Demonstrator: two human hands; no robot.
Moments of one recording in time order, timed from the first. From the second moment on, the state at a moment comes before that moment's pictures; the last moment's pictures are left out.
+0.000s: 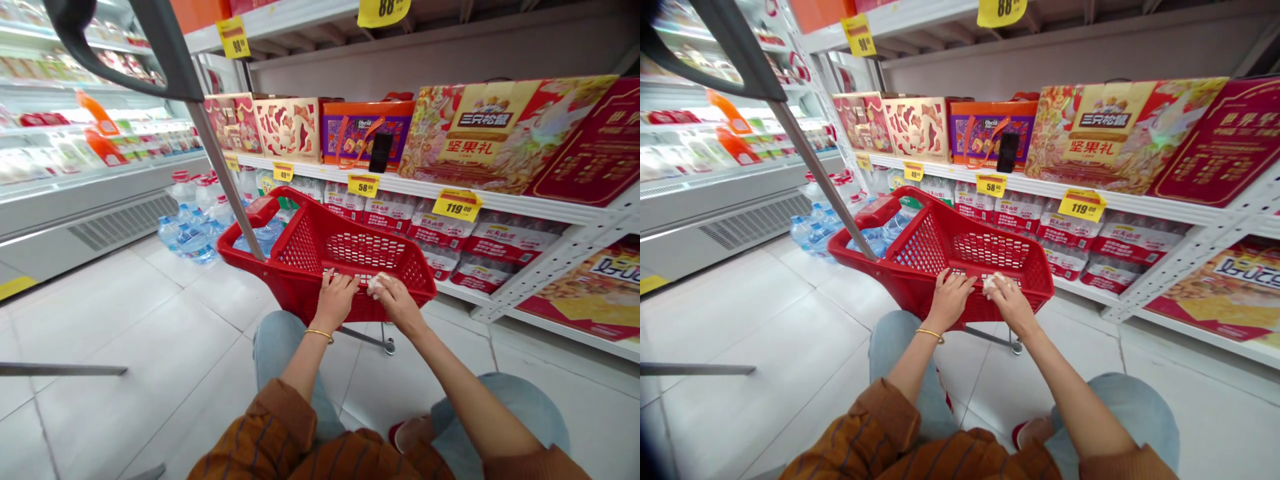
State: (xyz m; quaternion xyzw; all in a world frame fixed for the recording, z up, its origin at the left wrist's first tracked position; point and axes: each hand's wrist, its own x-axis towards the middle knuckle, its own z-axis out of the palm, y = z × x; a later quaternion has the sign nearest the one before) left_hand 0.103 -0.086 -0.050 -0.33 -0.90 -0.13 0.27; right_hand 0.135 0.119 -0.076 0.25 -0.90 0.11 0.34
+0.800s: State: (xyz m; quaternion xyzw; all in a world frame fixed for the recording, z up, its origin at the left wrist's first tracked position) left_hand 0.097 -0.084 -0.062 -0.31 -0.89 -0.13 0.32; right_hand 0.133 0.099 -0.098 0.19 -0.89 -0.03 0.40
